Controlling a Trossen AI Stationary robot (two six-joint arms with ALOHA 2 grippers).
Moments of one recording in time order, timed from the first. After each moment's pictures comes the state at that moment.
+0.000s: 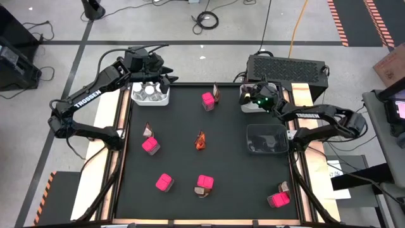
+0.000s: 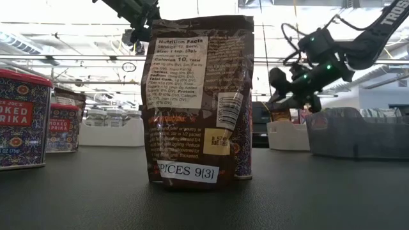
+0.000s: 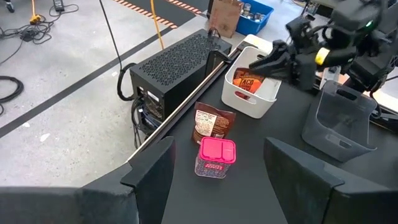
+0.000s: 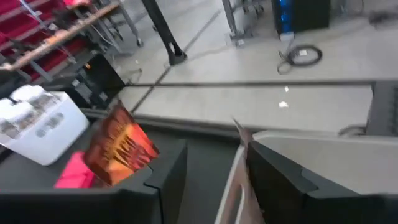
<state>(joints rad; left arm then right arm) 0.70 1.24 1.30 -0.56 0.23 -0.04 -0.65 1.26 0.41 0.53 0.28 0.53</state>
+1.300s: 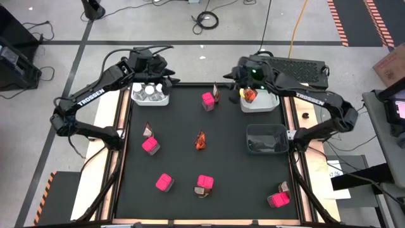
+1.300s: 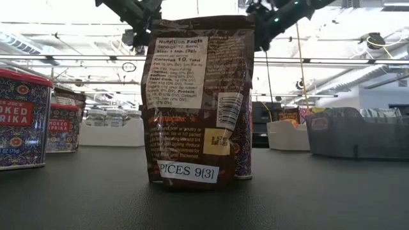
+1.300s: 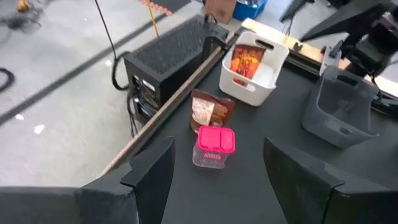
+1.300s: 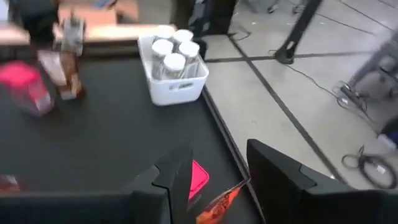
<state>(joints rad) 0.69 1.28 1.30 -0.58 0.25 -0.02 -0.54 1.39 1.24 -0.30 -0.11 -0.26</state>
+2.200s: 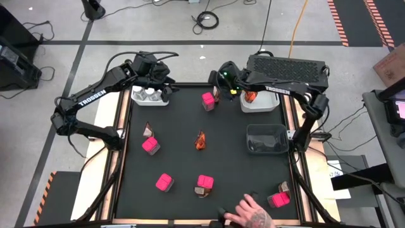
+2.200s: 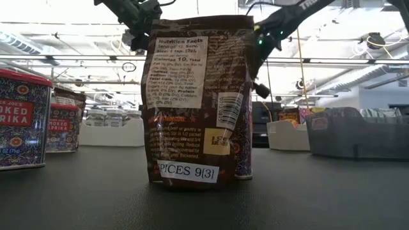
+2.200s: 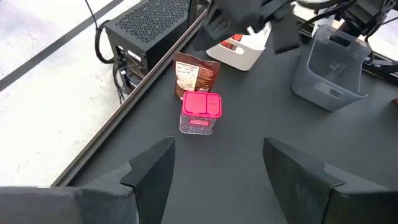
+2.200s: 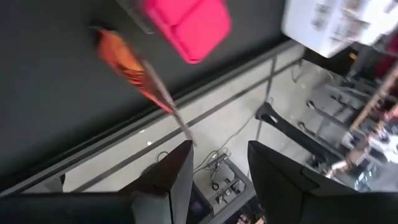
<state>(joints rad) 0.64 1.28 1.30 -0.70 0.26 0.01 -0.56 1.77 1.38 -0.39 0.10 -1.95</state>
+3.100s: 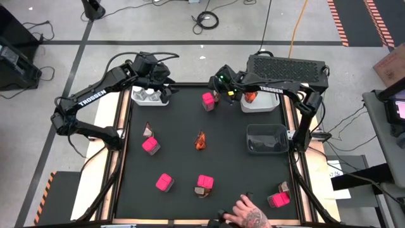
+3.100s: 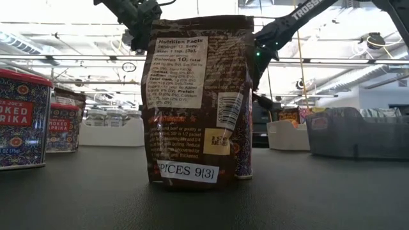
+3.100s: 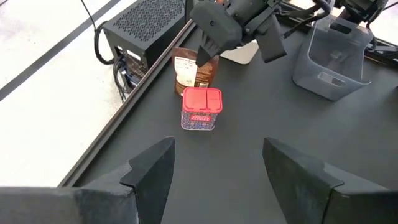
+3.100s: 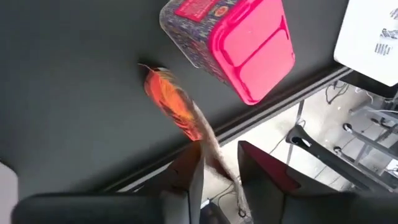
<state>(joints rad) 0.65 1.28 1.30 -0.72 0.26 0.06 -0.56 1.85 1.38 -0.45 0.05 -1.90</state>
